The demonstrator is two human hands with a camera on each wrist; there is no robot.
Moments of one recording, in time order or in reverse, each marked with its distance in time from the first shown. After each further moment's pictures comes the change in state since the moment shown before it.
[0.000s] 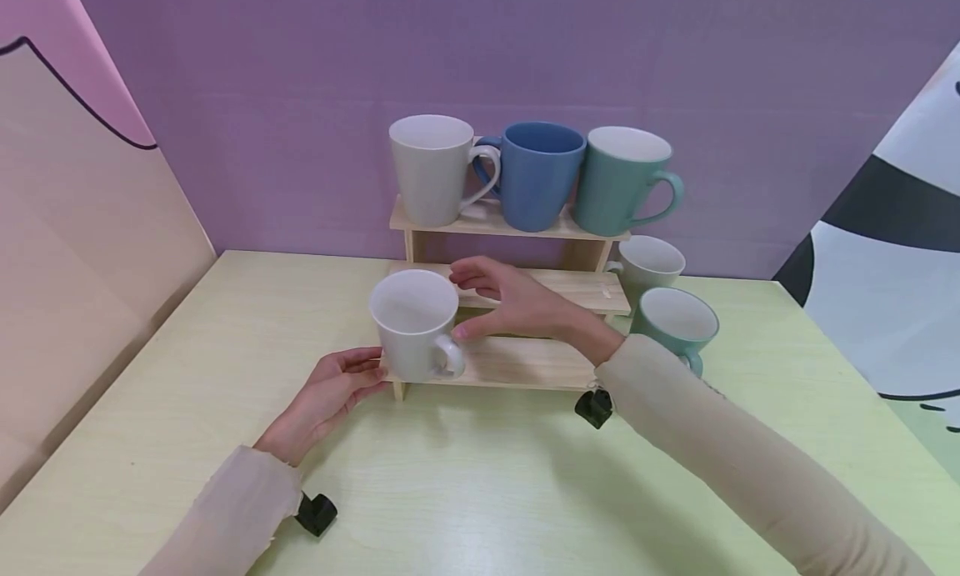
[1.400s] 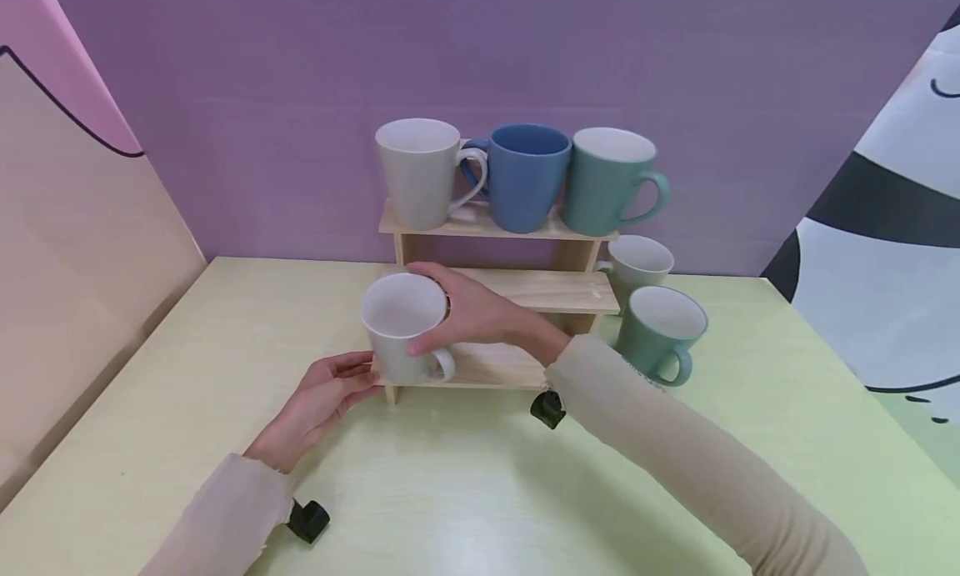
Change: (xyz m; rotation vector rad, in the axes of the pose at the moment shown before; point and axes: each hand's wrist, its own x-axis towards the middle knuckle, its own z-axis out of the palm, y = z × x) left_hand 0.001 -0.003 0.000 0.006 -0.024 0.032; right_hand 0.022 -0.009 0.028 0.053 -0.023 0.023
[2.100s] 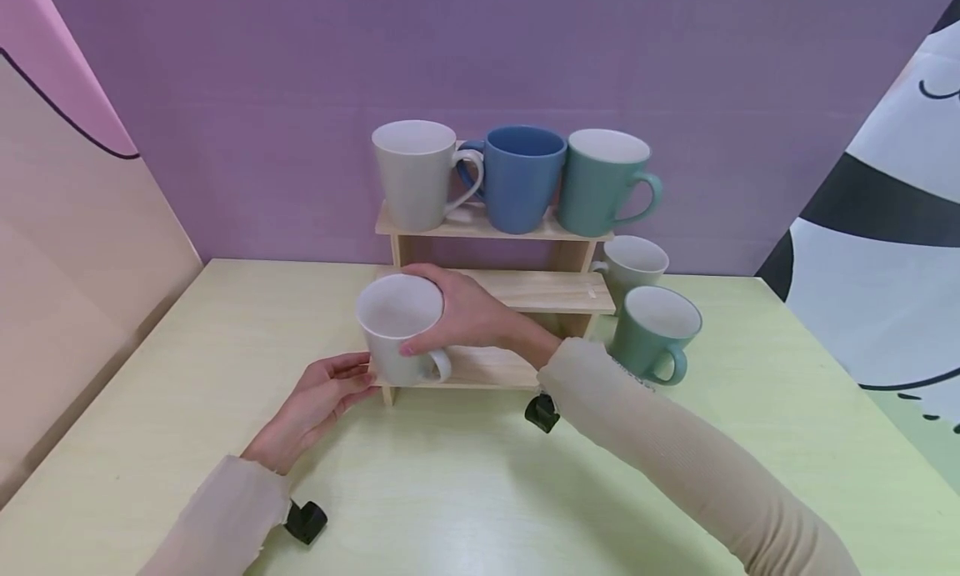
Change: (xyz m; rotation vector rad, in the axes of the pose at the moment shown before) left_hand 0.000 -0.001 -0.002 -0.014 -0.017 0.005; right_hand 0.001 -0.002 0.006 -0.072 0.092 0.015
